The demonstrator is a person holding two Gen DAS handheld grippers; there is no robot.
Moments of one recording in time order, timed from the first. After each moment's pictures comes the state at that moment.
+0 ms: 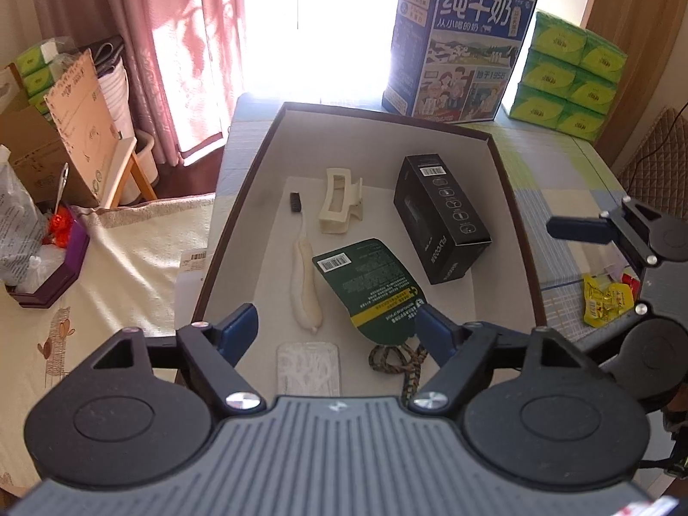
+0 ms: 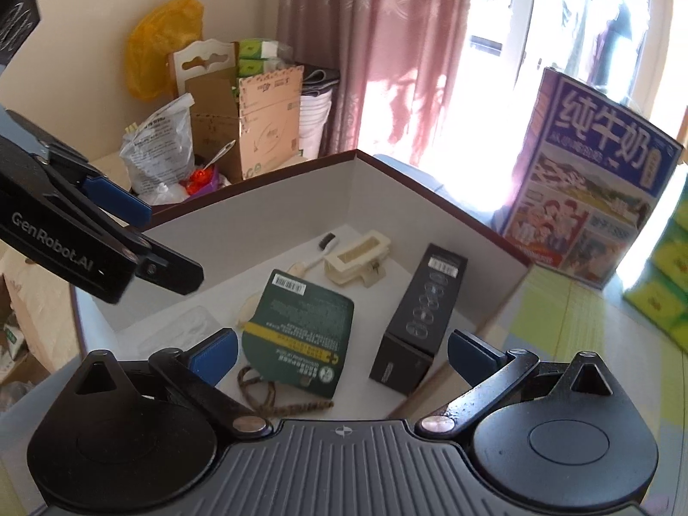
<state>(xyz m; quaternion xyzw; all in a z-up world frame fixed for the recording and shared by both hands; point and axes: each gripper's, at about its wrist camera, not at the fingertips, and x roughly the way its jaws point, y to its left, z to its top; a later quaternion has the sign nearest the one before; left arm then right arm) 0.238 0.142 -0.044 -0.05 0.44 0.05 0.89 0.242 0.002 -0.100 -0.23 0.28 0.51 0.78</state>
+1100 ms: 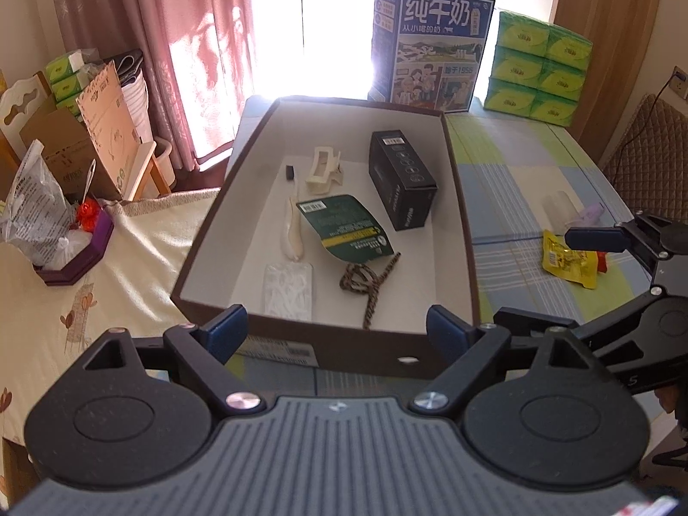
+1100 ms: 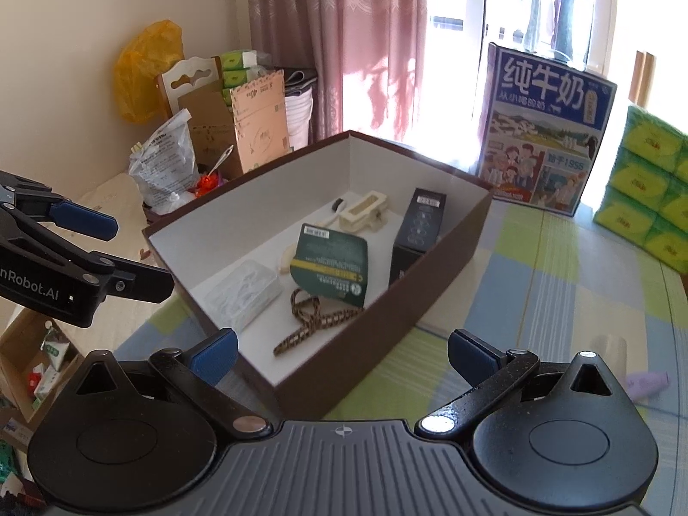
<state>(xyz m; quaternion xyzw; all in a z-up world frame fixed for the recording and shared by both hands) 0.130 0.081 -0.019 -0.03 0.43 0.07 0.90 0.172 -0.092 -0.070 -0.17 0.32 0.49 0.79</state>
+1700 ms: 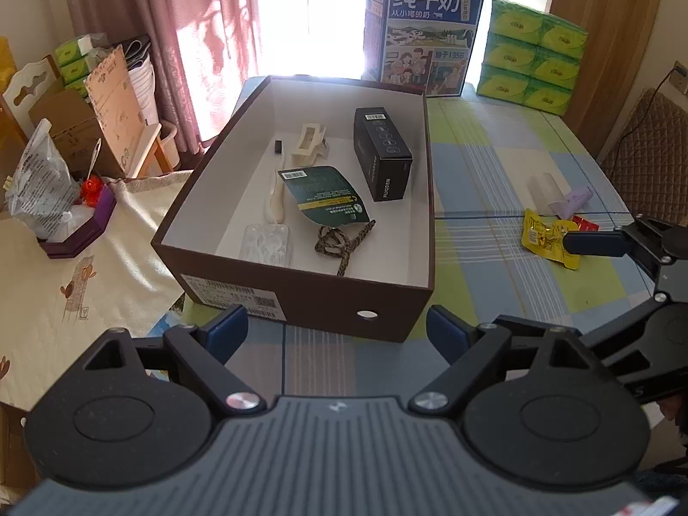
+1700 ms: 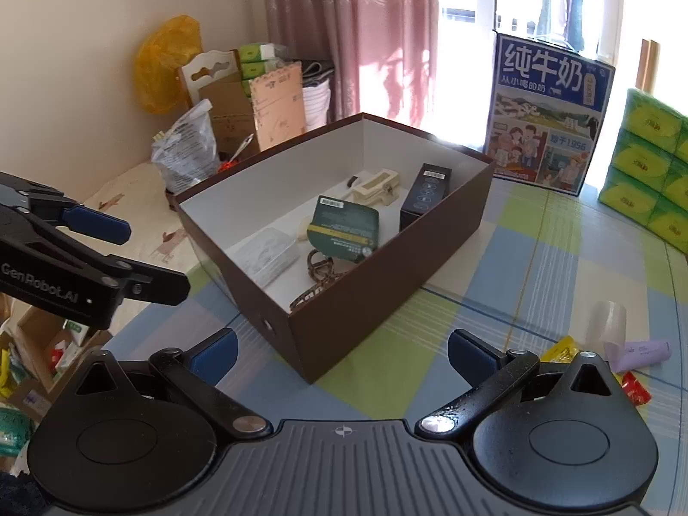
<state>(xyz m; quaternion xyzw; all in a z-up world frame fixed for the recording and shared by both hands) 0.102 0.038 -0.022 -0.05 0.44 0.09 0.89 0.156 -0.137 -0.066 -0.18 0.33 0.52 0.77</state>
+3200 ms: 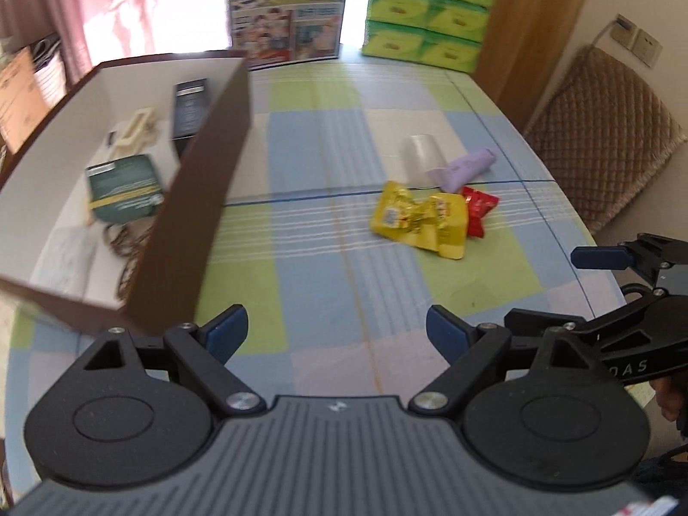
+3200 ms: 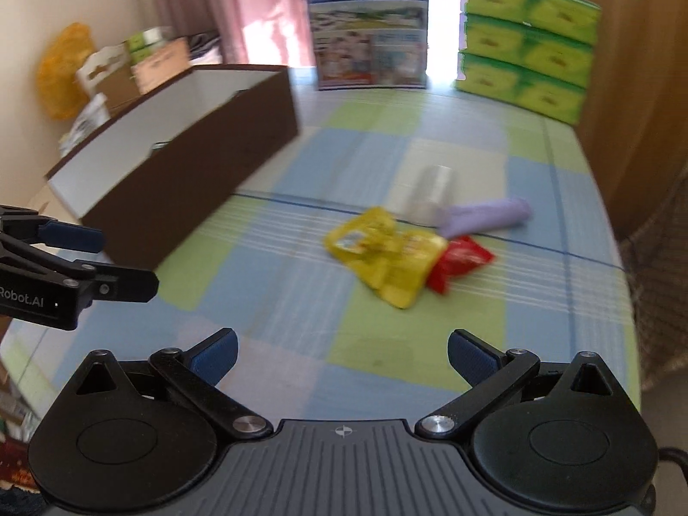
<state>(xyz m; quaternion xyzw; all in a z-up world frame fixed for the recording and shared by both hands) 0.185 -0.123 -0.078 -0.05 0.46 0.00 0.88 0.274 -0.303 -0.096 -0.14 0.42 0.39 0.80</state>
